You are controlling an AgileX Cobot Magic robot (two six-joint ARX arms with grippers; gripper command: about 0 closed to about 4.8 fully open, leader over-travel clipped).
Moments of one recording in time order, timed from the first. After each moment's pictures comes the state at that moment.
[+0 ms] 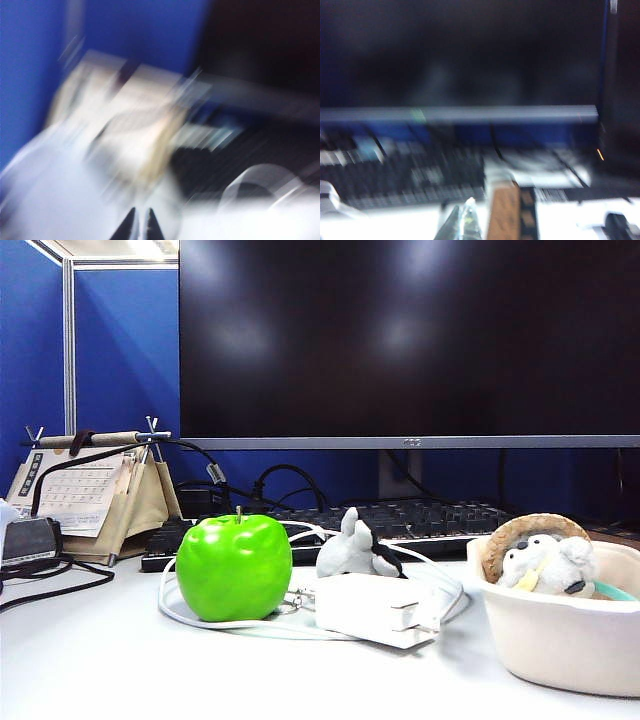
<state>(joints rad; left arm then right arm) 0.06 0.01 0.01 0.10 0.23 -0.20 -0.09 0.01 0.01 0.19 -0.23 0.14</state>
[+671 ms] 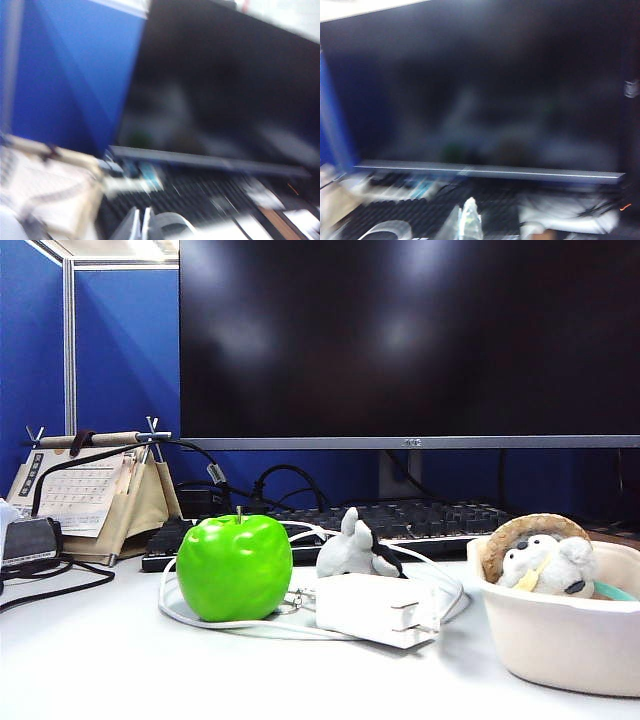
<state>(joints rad) 0.06 0.21 0.62 -0.31 0.39 -0.29 -0.09 0.18 0.64 -0.31 -0.33 0.18</state>
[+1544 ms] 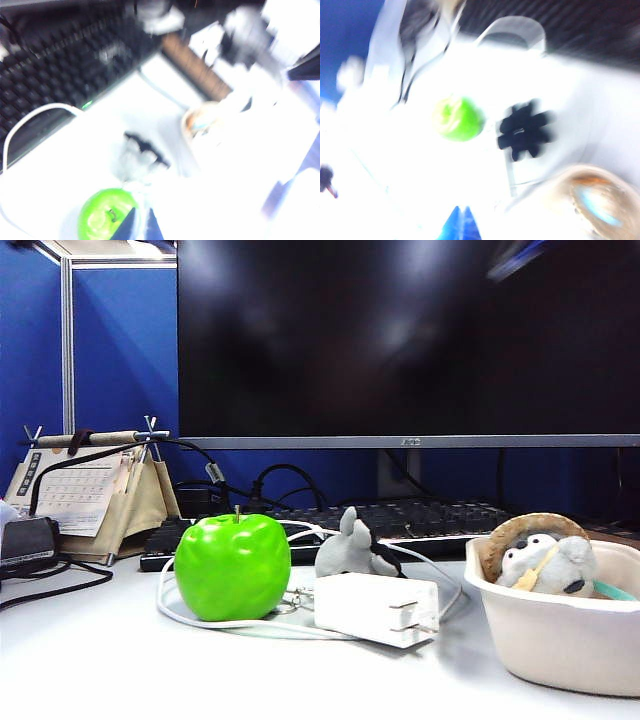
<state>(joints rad) -0.42 1.14 1.12 -0.60 0.50 -0.01 0.26 1.22 1.28 -0.96 -0.60 -0.01</state>
